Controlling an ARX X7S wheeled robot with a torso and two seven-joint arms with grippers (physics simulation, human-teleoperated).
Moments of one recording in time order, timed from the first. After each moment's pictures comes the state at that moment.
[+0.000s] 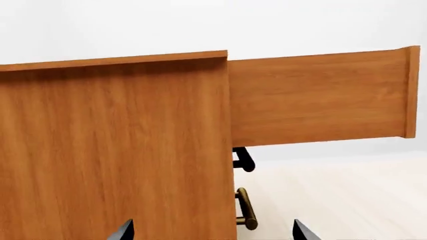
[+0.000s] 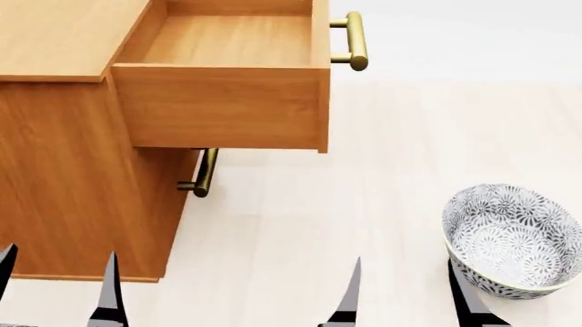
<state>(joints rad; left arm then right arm) 0.02 -0.19 0.15 0.52 -0.09 -0.27 -0.19 0.00 0.20 -0.12 -0.43 0.13 0.21 0.18</state>
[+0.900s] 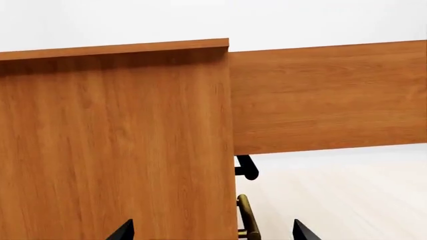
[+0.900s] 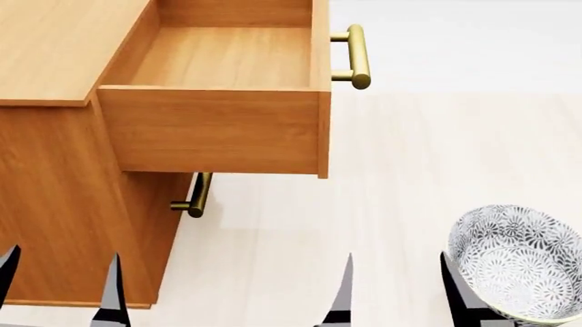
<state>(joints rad) 0.01 -0.23 0.19 0.51 -0.13 -0.26 -0.23 0.00 0.25 -0.14 -0.48 0.22 0.20 0.19</state>
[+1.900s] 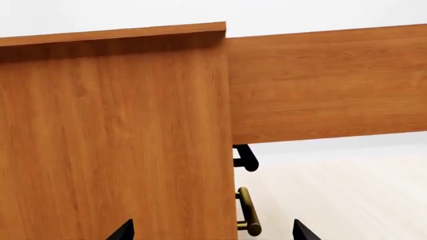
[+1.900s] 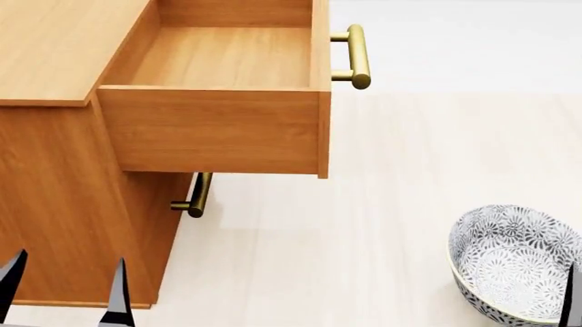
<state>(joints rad) 0.00 -0.25 0.22 0.48 -0.13 -0.25 -0.27 -0.20 0.57 0.45 -0.42 0.56 0.14 -0.11</state>
